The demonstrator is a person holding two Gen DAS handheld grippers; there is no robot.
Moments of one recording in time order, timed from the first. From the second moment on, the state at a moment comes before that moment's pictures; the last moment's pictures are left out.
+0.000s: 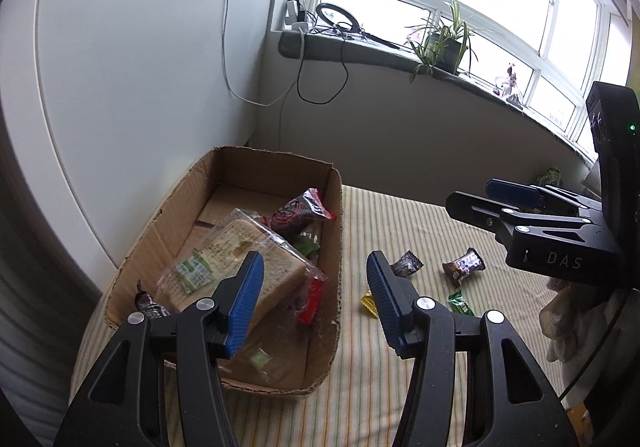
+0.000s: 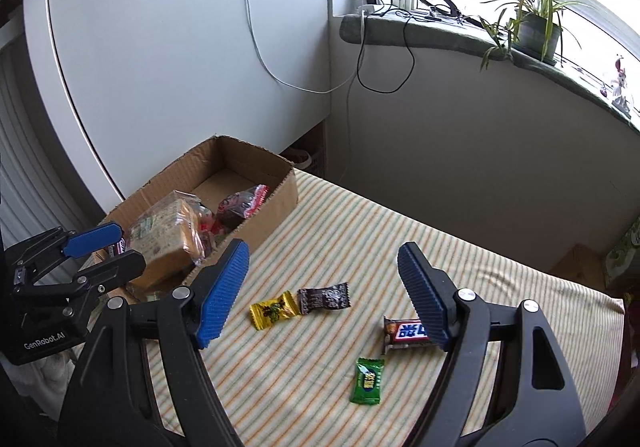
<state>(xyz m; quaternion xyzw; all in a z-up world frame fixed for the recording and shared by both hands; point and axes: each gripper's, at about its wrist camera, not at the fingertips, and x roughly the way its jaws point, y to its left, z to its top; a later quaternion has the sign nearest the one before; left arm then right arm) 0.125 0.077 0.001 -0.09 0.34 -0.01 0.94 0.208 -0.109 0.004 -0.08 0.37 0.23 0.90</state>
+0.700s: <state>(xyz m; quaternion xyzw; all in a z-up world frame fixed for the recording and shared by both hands) 0.152 -0.002 -0.045 -0.06 0.40 -0.08 0.91 0.191 -0.203 -0.054 -0.01 0.42 0.22 0.88</state>
